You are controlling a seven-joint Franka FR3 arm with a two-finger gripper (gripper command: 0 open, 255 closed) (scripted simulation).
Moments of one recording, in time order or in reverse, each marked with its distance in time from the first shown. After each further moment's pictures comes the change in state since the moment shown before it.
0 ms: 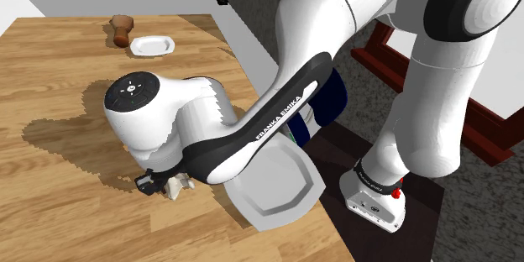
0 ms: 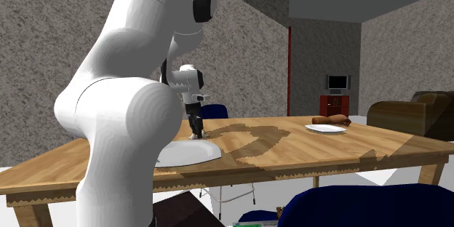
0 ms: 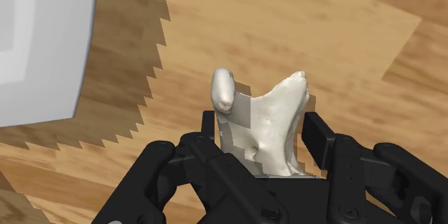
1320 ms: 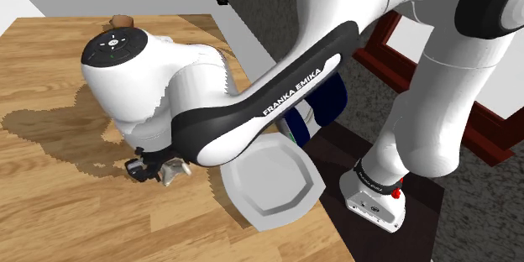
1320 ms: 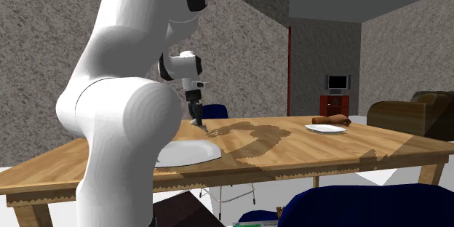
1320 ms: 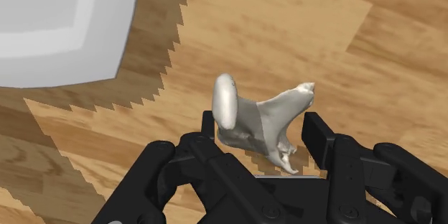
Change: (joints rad) arm -0.027 -0.098 0.035 0.044 0.087 -0.120 -0.070
